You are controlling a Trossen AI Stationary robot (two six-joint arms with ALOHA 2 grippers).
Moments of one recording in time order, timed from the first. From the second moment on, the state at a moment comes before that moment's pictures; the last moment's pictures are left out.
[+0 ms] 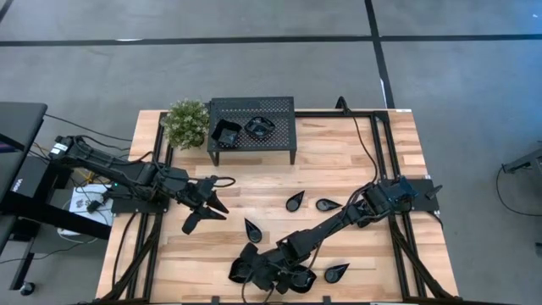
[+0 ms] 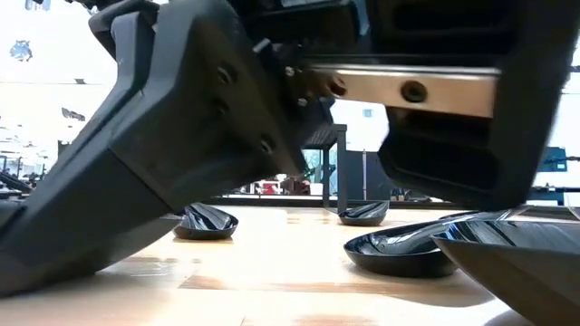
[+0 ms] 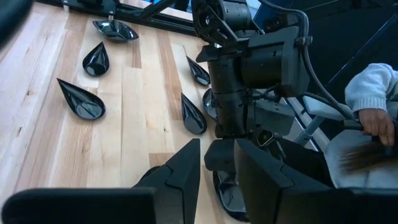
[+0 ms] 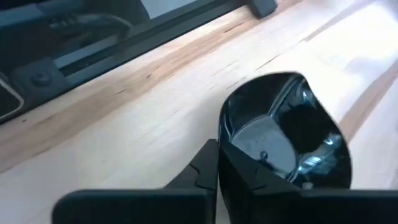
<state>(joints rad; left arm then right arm) -0.32 0.88 0.60 -0.10 0.10 -0.29 0.48 2.31 1.67 -0.13 -0.06 -0.47</state>
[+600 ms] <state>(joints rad) -0.32 0.87 0.60 -0.10 0.10 -0.29 0.45 2.15 1.94 -0.76 0.30 -0.35</state>
